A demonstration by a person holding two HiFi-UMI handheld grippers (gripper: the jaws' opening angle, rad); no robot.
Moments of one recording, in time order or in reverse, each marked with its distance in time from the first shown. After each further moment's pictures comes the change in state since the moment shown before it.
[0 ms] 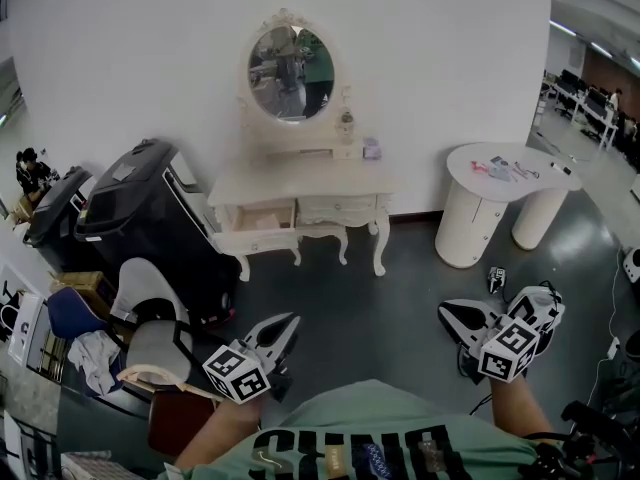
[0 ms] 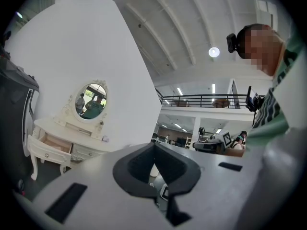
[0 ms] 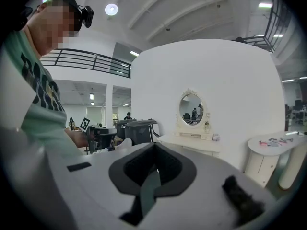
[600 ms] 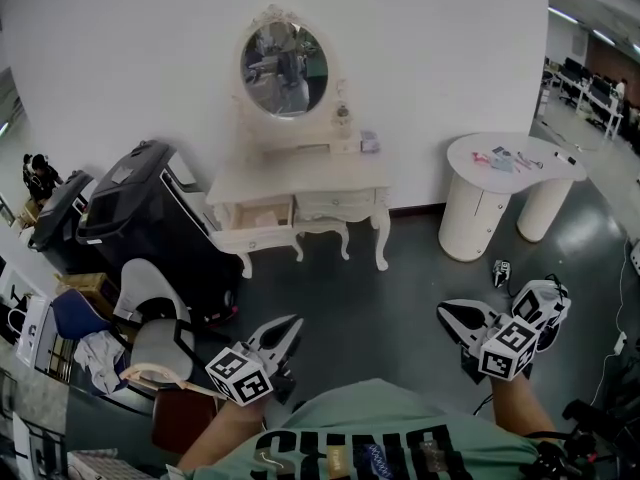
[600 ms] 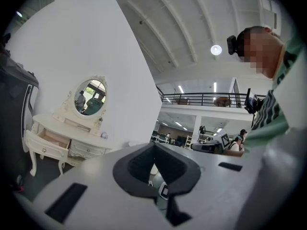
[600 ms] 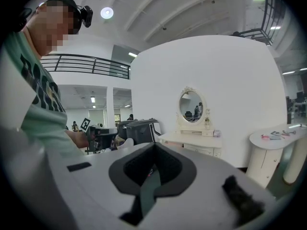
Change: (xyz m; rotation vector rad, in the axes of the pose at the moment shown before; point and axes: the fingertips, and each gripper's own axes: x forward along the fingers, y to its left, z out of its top) left arm 0.032 -0.020 -0.019 -0.014 0.029 0.009; right arm -0.014 -0.032 -0.022 0.048 0.002 0.035
